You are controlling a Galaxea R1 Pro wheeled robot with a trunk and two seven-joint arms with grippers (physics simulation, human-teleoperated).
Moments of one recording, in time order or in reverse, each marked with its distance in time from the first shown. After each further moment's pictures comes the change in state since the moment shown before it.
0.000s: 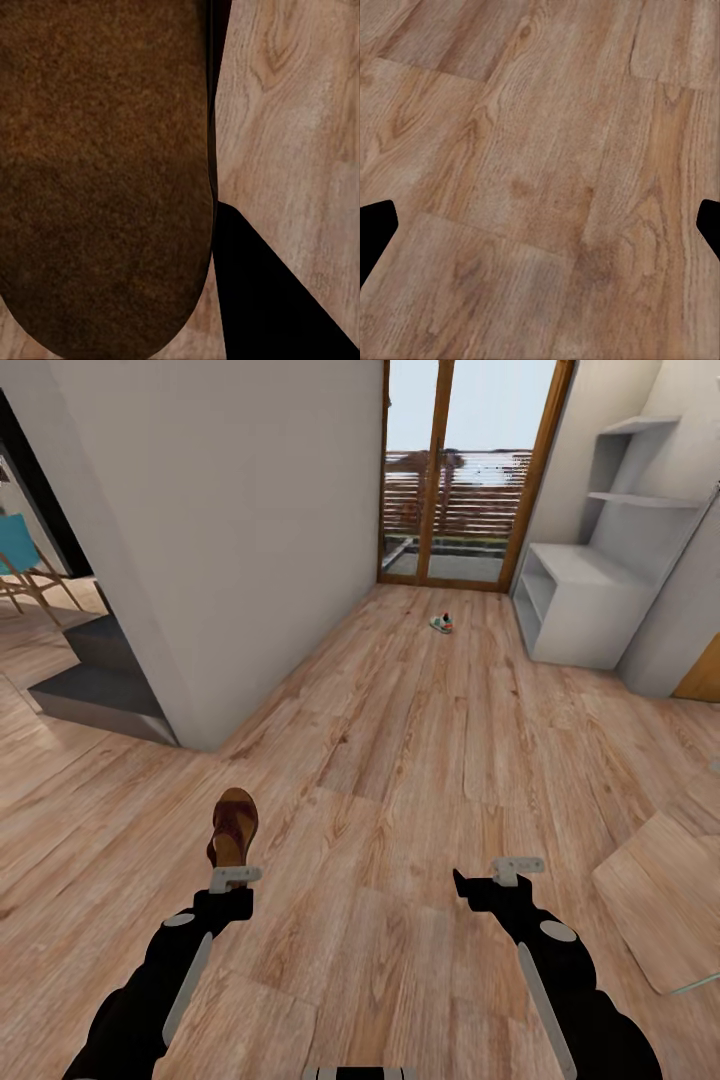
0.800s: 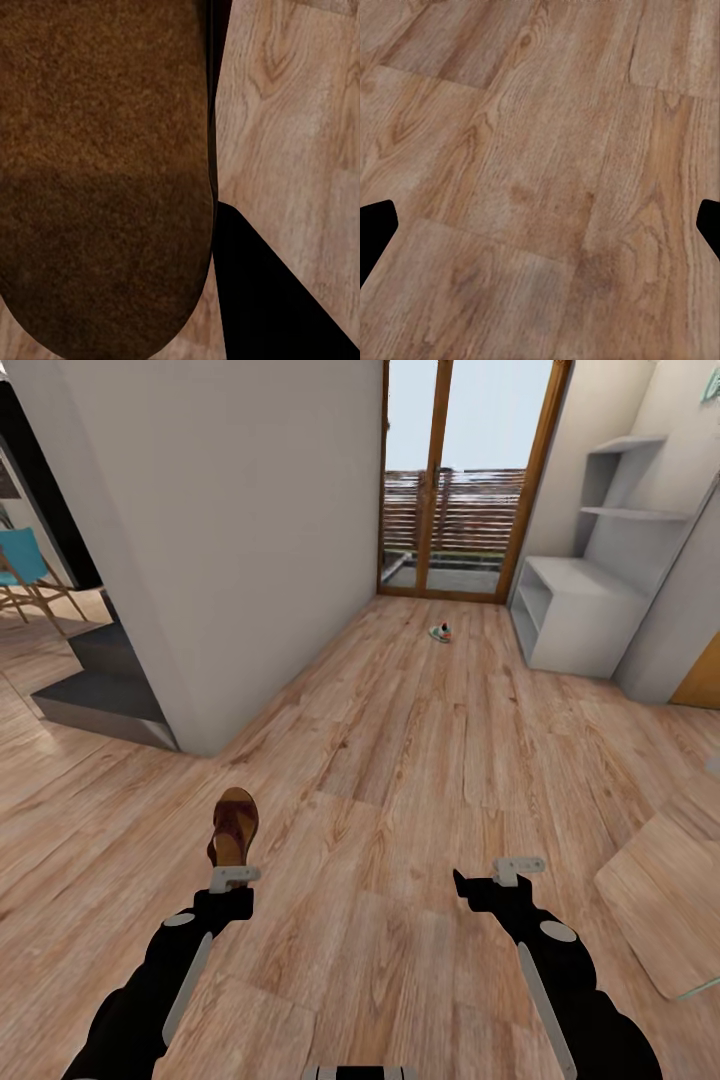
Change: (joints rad) left arm 0.000 0.000 -0.001 -0.002 0.001 0.000 -0.002; right arm 0.000 0.000 0.000 0.000 0.000 0.000 0.000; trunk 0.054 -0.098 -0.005
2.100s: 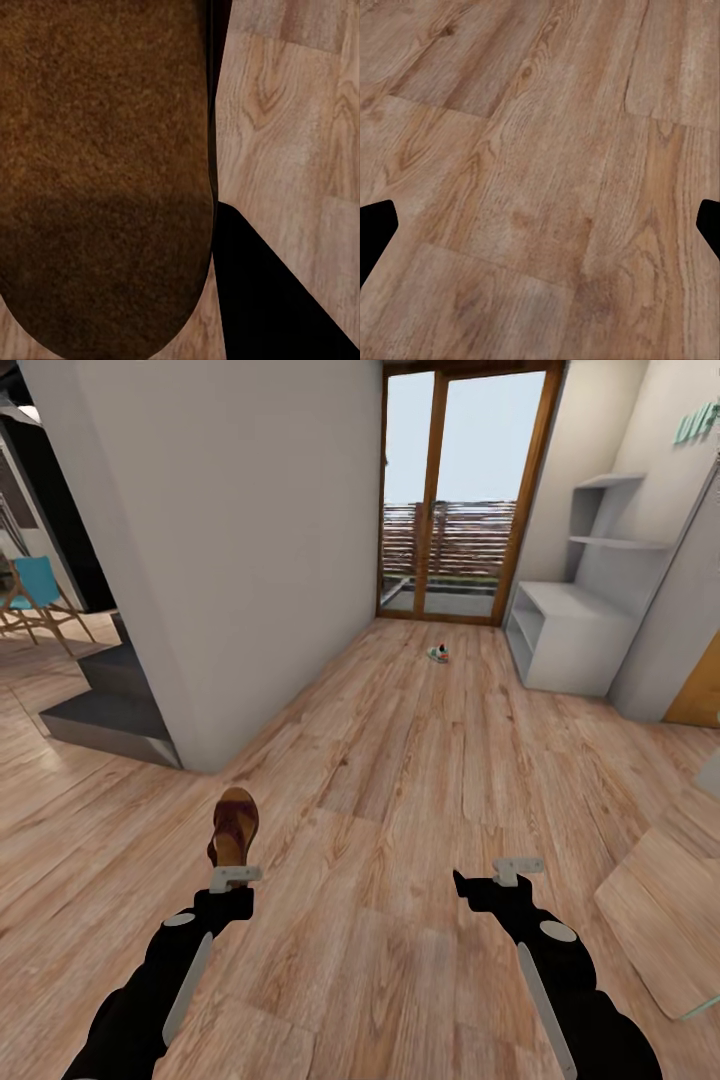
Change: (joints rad) left arm 0.000 0.000 -0.001 0.000 0.001 0.000 0.000; right arm 0.000 0.000 0.001 0.000 0.000 0.000 0.000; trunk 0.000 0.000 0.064
